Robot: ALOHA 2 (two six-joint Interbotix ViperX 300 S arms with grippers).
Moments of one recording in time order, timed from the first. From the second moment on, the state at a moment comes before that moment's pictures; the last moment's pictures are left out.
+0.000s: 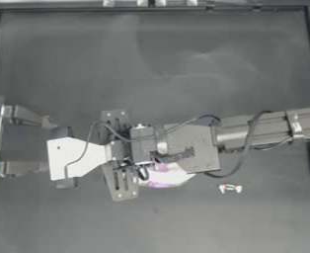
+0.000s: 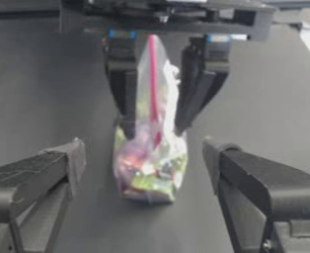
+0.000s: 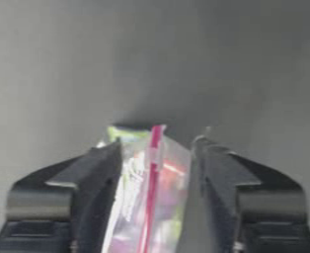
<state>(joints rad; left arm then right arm) 0.03 -0.98 1.25 -0.02 -0.10 0.04 0.06 0.46 -0.38 -0.14 1.13 -0.03</state>
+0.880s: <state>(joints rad) 0.03 -0.98 1.25 -0.02 -0.10 0.04 0.06 0.46 -0.38 -0.14 1.12 -0.03</state>
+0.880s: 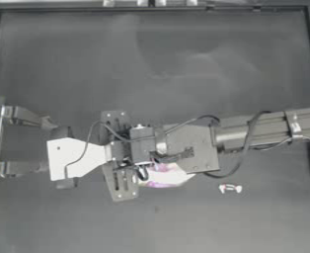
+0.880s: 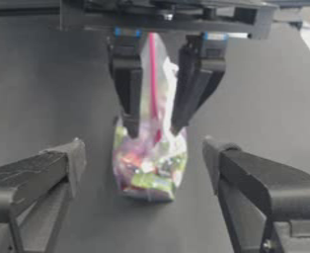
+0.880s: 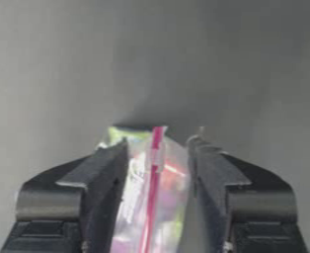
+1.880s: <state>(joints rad) 0.03 -0.98 1.25 -0.02 -0.10 0.03 0.06 0.47 -0.39 -0.14 1.12 -0.03</state>
